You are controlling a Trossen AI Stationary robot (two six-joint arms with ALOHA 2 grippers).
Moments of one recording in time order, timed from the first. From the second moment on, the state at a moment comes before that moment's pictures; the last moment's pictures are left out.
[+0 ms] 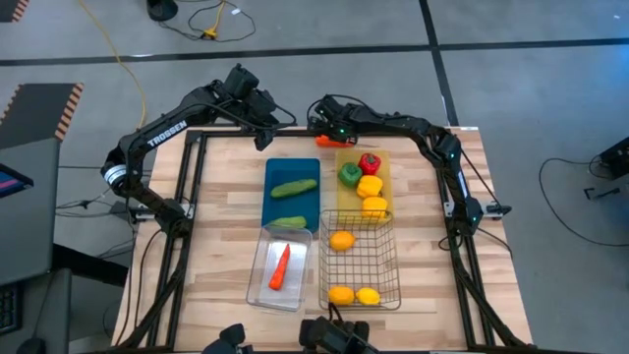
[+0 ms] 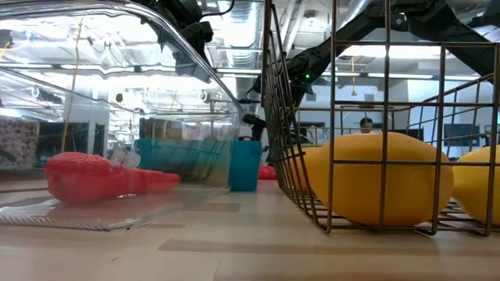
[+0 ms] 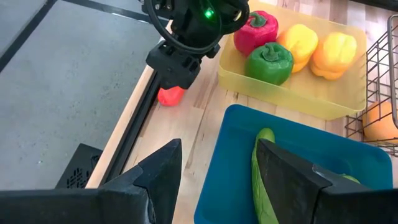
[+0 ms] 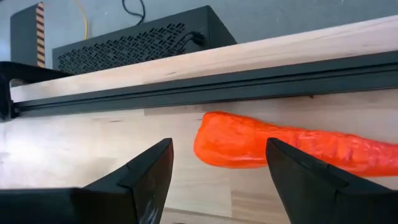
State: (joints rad) left arm 0.76 1.52 1.49 -0.81 0.33 0.30; right arm -0.60 2.19 1.74 -0.53 0.10 1.05
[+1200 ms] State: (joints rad) left arm 0.77 1.52 1.49 -0.81 0.33 0.31; right arm -0.64 2.19 1.74 -0.45 -0.16 0.90
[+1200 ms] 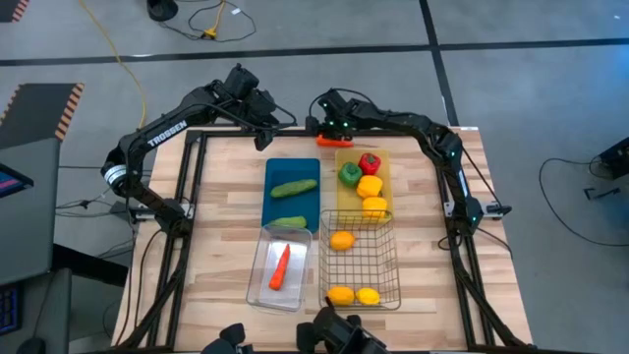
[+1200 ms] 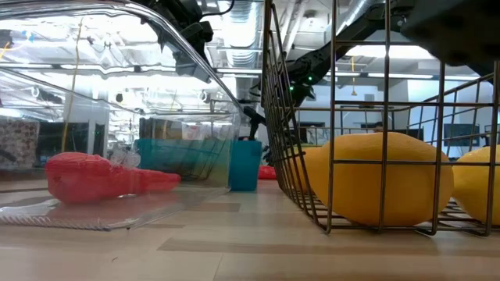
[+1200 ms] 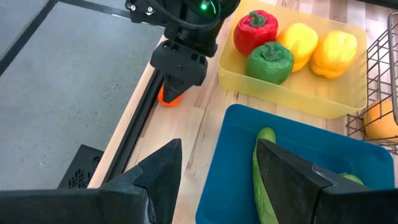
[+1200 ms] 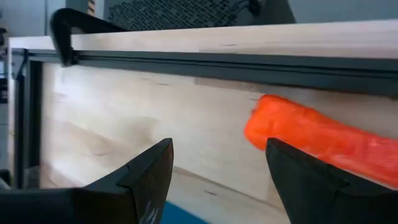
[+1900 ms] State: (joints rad) left arm 0.76 1.52 1.49 -0.81 0.34 0.31; right arm -0.63 2.20 1.73 -0.45 -0.13 0.97
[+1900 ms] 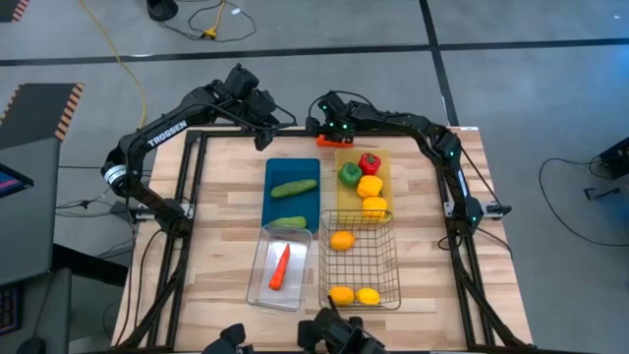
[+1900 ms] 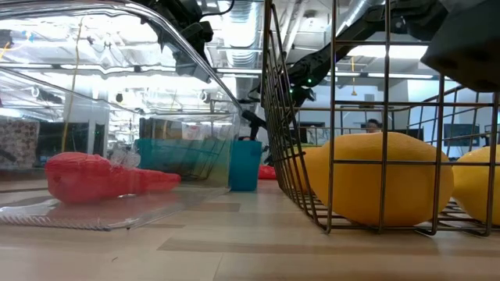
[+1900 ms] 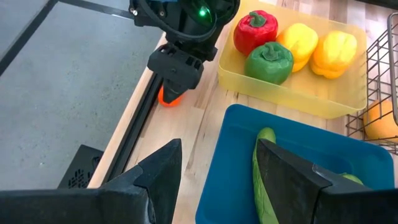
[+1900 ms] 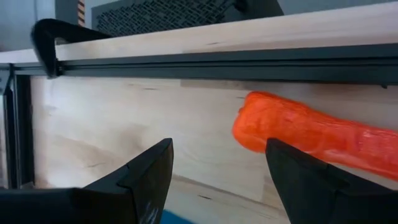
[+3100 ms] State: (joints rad) left arm 0.76 1.52 1.49 -0.81 0.34 0.31; right arm -0.69 2.19 1.73 -0.79 0.08 0.97
